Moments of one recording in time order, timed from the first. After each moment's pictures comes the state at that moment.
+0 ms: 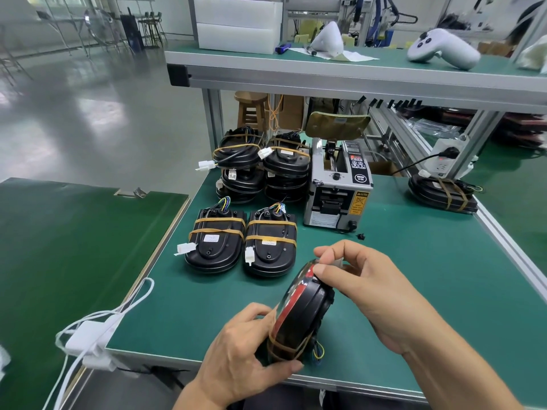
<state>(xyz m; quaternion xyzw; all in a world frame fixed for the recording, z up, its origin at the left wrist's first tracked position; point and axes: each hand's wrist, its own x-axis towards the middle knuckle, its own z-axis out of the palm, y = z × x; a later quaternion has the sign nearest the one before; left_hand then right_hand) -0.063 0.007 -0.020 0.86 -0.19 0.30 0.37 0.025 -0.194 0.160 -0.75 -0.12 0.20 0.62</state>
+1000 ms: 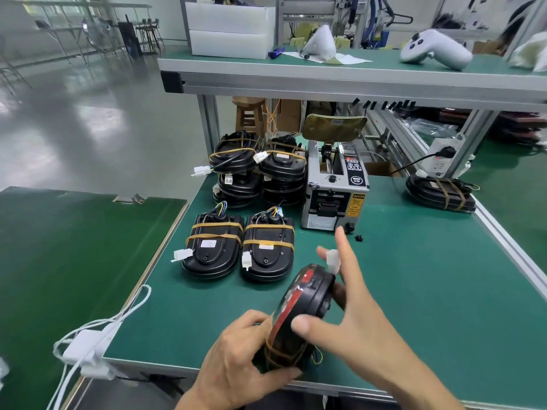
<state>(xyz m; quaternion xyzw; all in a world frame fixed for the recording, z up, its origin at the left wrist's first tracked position) -0.063 0.006 -0.013 0.85 -0.19 0.31 0.38 -0.002 -0.202 0.132 -0.79 -0.23 0.15 0.55</state>
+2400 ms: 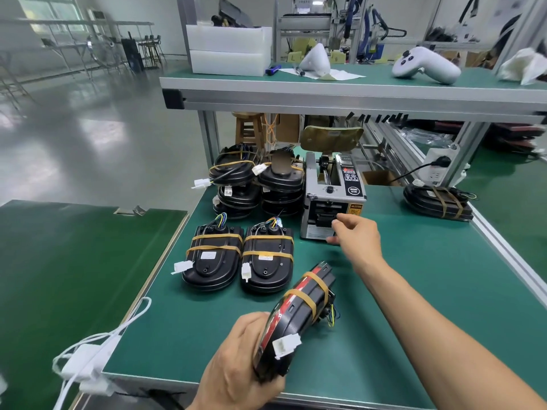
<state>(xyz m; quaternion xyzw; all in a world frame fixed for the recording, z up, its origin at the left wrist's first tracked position) -0.069 -0.002 -0.015 0.86 -0.10 0.32 0.39 0.186 -0.174 0.079 -0.82 0.01 -0.01 0.58</state>
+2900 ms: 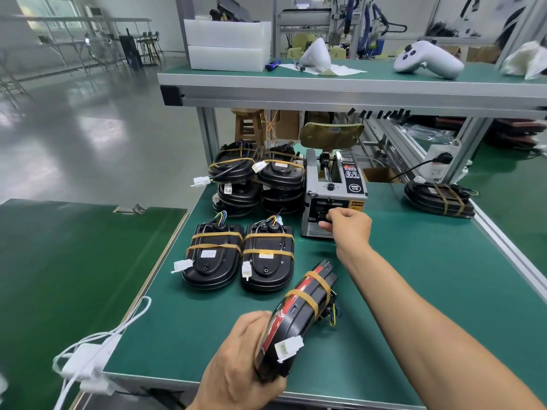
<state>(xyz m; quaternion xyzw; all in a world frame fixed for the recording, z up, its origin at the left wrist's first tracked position) -0.066 0.004 -0.028 0.87 -0.11 0.30 0.38 0.205 -0.139 0.082 -0.71 0.14 -0.02 0.69</state>
